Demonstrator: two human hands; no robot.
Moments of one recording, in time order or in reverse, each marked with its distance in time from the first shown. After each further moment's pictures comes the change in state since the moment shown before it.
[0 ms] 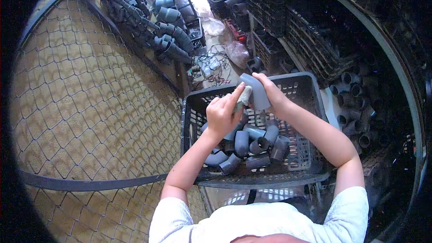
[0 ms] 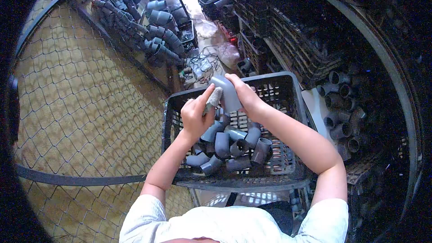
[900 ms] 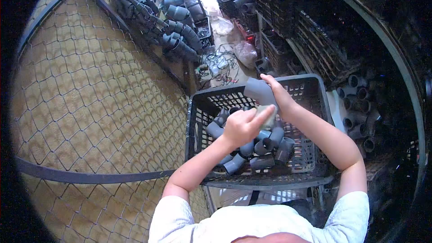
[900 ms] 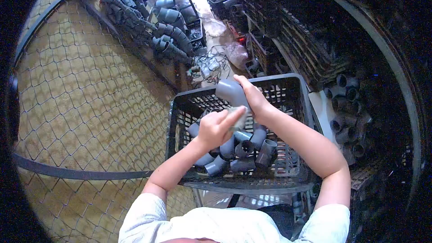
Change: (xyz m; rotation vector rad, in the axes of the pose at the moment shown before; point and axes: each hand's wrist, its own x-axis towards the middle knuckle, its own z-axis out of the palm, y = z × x) left_hand -0.017 0.025 0.007 -0.016 -0.179 0.132; right_hand 0.008 0.012 -0.008 -0.057 0.084 -0.004
